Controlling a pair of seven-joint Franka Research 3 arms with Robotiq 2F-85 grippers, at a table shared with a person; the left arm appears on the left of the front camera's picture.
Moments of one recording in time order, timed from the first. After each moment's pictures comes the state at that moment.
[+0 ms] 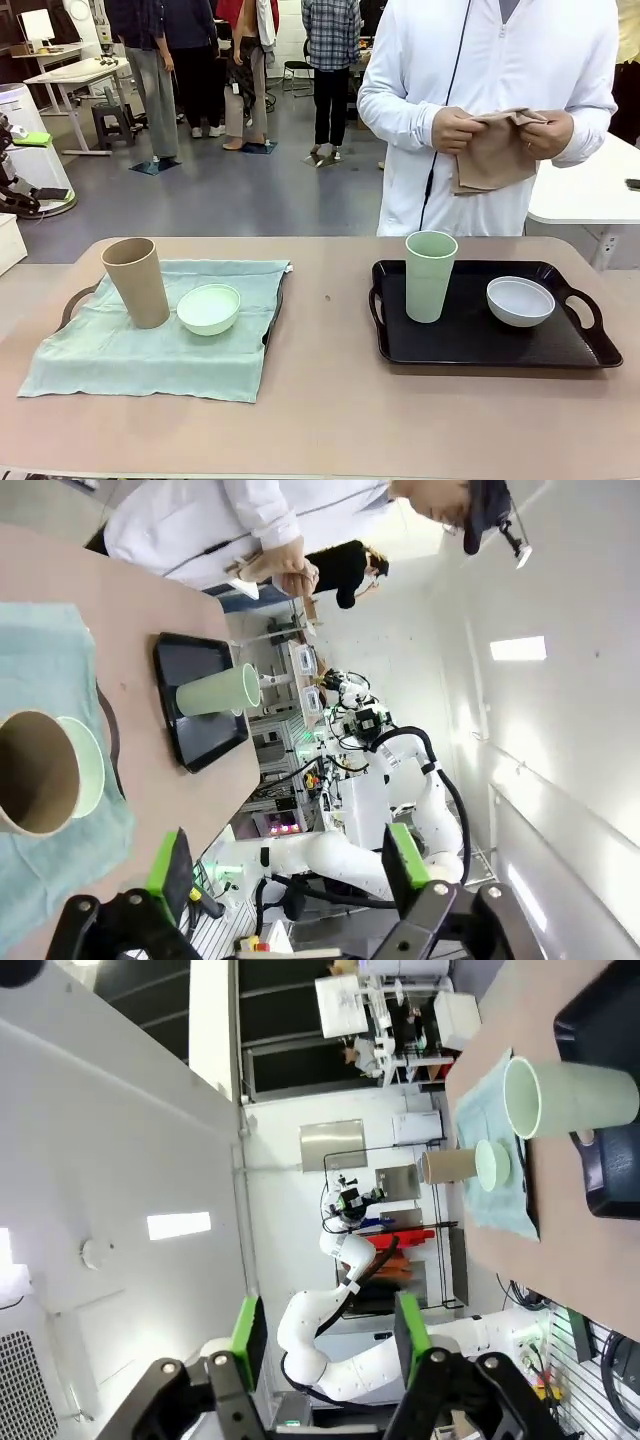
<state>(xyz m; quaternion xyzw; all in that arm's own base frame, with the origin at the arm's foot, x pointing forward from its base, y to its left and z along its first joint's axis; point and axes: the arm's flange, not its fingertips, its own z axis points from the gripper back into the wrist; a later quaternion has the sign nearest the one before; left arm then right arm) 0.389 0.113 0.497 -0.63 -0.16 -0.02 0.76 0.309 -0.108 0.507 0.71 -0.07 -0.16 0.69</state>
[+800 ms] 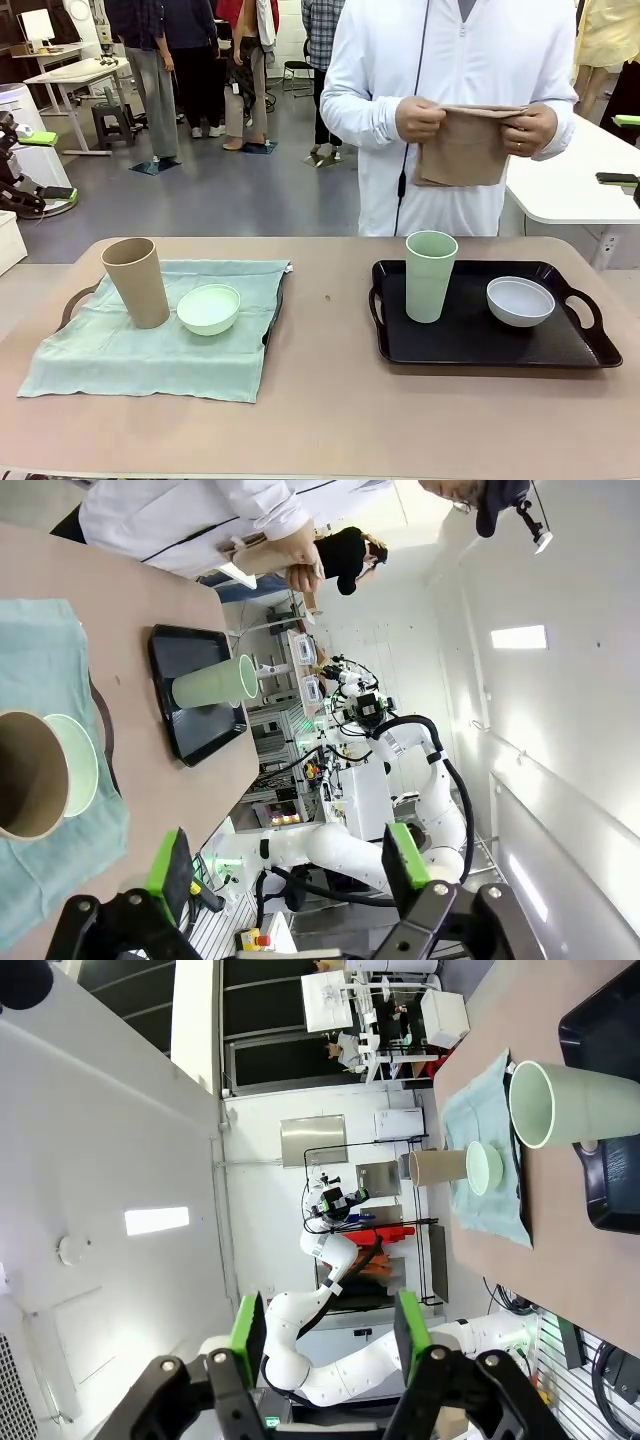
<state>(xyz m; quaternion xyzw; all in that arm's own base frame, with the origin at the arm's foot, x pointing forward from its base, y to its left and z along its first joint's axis) 0.391 0.105 0.500 -0.63 -0.15 -0.03 0.76 0.326 -0.076 0.516 0.69 -0.07 -0.15 0.71</state>
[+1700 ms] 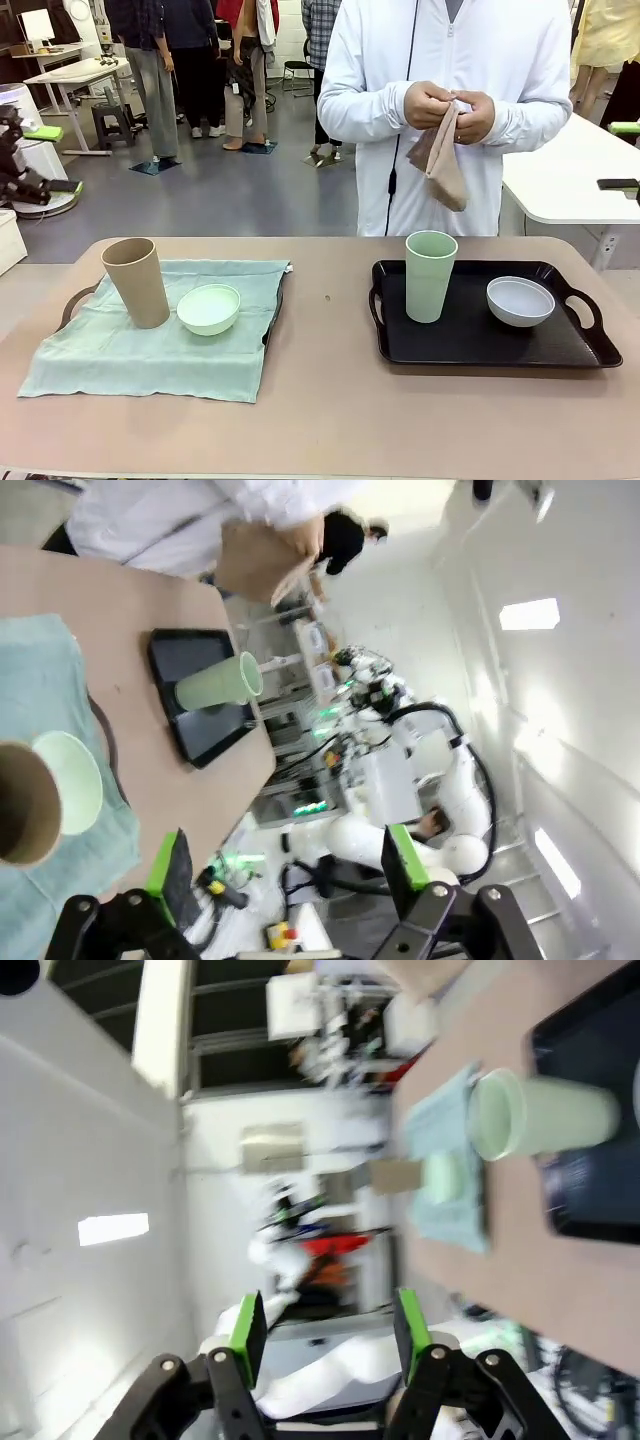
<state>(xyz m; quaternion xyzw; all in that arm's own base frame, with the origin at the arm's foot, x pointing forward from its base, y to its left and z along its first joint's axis) 0.400 0.081 0.526 -0.60 -0.17 -0.09 0.78 0.329 -0.077 0.531 0.62 -0.10 -0.14 0.76</state>
